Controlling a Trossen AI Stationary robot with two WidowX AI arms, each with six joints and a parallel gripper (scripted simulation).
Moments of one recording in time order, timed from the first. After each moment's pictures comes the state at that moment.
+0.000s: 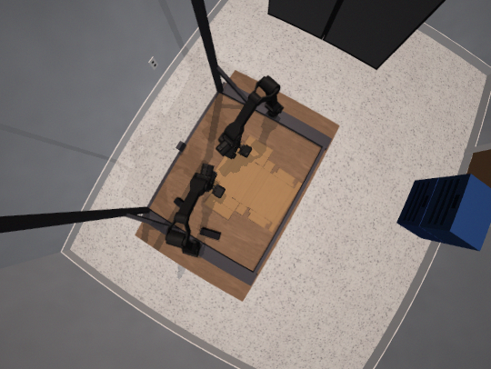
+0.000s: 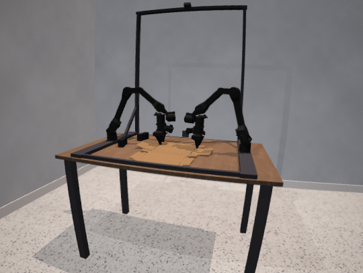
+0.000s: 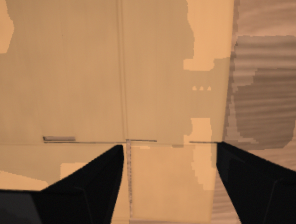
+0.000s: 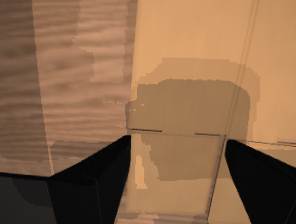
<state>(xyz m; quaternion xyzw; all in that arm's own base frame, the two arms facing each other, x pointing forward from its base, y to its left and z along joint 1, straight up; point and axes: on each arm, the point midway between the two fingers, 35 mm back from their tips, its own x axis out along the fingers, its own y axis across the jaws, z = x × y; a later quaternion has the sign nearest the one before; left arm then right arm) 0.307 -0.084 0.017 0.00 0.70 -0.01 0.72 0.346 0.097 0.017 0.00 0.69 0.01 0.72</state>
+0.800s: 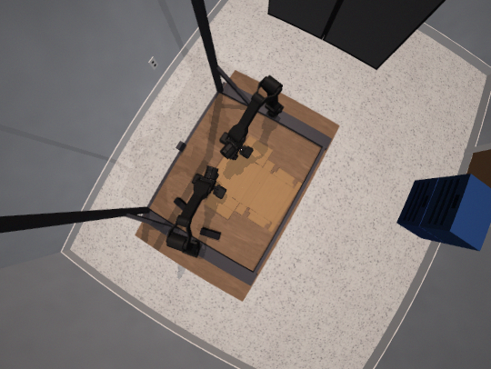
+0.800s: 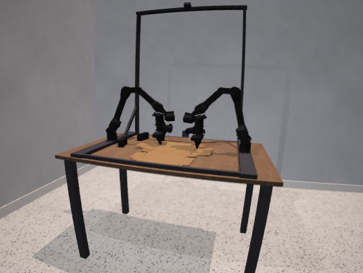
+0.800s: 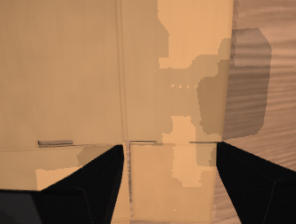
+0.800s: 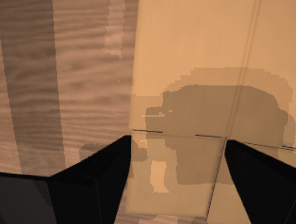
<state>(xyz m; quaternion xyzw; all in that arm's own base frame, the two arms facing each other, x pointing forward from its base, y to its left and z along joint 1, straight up) 0.307 -0.080 0.020 -0.04 0.70 -0.05 0.71 0.346 0.095 0.020 0.04 0.68 0.05 0.73</state>
